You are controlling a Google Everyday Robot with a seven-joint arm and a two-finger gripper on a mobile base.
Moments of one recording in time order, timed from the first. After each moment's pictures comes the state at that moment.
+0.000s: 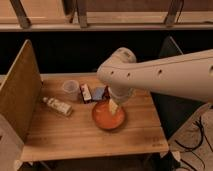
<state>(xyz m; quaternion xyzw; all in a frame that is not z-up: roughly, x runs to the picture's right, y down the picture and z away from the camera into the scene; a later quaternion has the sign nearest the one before) 0.088 0.065 0.650 -0.20 0.18 0.39 0.88</state>
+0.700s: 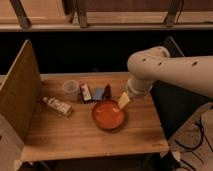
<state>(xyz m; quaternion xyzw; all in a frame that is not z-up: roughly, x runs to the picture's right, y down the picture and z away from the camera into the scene) 0.143 0.059 0.658 -0.24 0.14 0.53 0.80</state>
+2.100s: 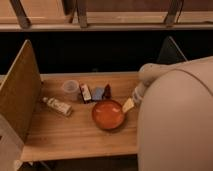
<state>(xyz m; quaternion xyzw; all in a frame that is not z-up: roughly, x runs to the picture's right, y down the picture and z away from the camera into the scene) 0.161 0.101 0.745 -0.29 0.12 0.57 0.76</state>
